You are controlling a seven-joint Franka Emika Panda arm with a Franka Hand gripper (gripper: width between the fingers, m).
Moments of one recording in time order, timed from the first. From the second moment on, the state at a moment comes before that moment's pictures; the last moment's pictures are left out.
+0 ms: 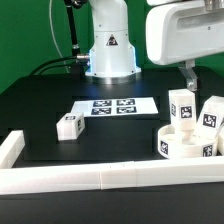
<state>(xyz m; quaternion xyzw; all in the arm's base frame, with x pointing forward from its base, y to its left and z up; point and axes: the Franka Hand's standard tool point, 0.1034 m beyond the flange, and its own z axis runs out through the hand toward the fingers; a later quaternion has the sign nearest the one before) 0.616 0.126 0.118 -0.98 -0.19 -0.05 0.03</state>
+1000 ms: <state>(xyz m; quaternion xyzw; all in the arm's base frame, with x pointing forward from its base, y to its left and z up) 0.602 0.116 0.083 -0.97 -0.23 -0.03 0.01</state>
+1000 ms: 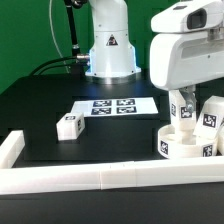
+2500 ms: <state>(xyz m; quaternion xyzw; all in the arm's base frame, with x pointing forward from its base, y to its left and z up) 0.592 0.120 0.079 -0.94 0.33 -0.04 0.04</state>
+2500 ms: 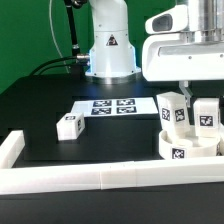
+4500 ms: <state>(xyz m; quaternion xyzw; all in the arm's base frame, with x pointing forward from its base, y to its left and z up) 0.594 0.133 0.082 -0.48 0.87 0.02 0.11</state>
